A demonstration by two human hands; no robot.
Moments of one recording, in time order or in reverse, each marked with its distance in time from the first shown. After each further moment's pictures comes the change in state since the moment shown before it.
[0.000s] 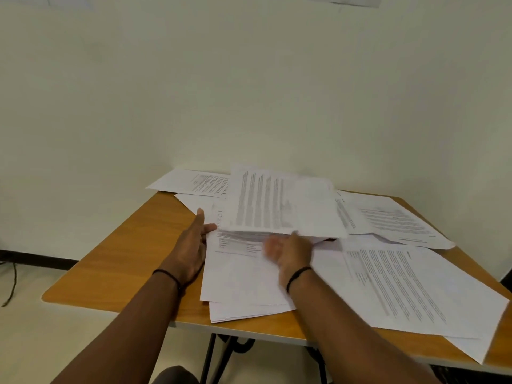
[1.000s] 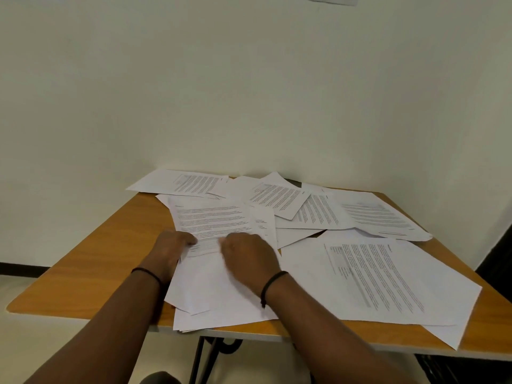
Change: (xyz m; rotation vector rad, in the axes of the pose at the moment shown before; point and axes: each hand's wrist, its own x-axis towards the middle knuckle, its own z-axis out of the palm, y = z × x) left_hand 0.019 -0.002 0.006 0.056 0.126 -0.014; right_hand -0.025 0.014 0.006 -1.356 -0.300 -0.906
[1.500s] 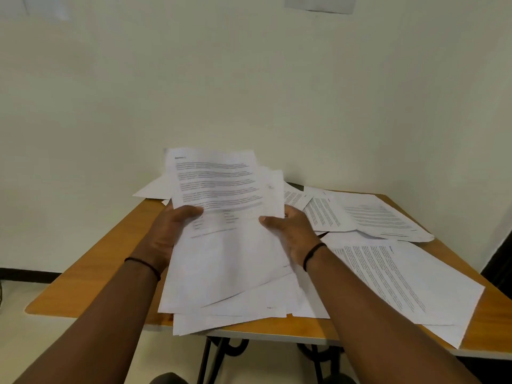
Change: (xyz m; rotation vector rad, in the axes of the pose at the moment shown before) left_hand -0.033 0.044 0.002 -0.130 -0.376 0.280; right_hand 0.027 0.060 -0.044 1.283 0.123 0.356
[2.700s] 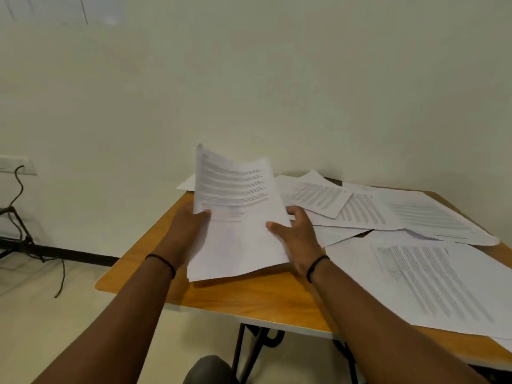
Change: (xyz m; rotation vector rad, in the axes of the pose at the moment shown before) left_hand -0.035 0.027 -0.031 0.575 0.259 0.033; right_hand -0.010 0.037 0.061 -0.153 -0.021 -0.101
